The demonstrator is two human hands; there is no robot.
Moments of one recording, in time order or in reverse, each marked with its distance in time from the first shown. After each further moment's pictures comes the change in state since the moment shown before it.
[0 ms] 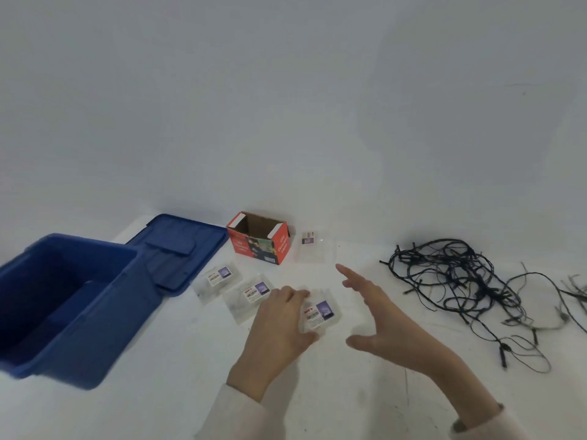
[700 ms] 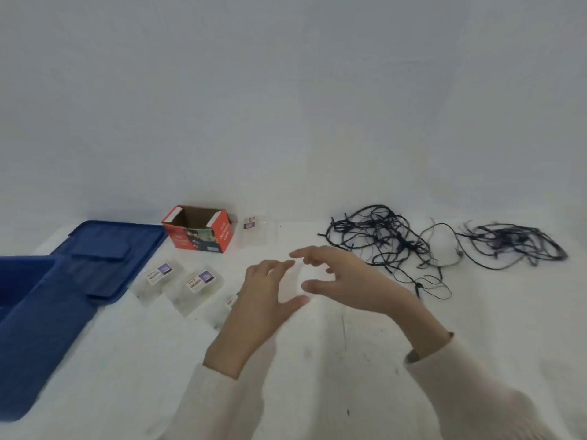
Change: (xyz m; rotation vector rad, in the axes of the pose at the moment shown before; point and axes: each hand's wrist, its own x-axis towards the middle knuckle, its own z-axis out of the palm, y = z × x) left_hand -0.003 0.053 -0.005 -0.197 -0.027 0.090; right_hand -0.025 -0.025 -0.029 -0.074 0.079 0.090
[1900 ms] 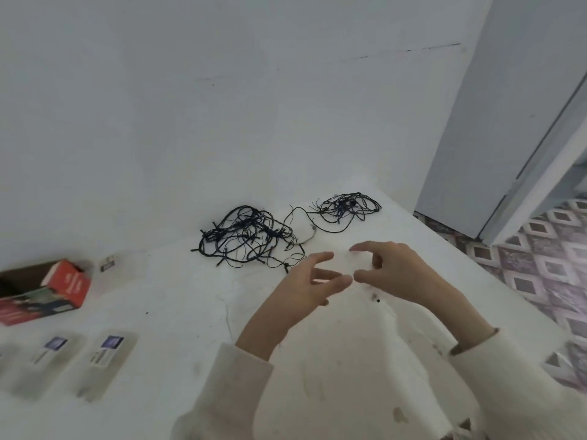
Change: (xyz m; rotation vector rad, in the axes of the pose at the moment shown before) left_hand -0.006 0.182 0.080 -0.831 -0.672 0.147; right_hand -0.203 0.071 -0.090 -0.235 0.524 0.660
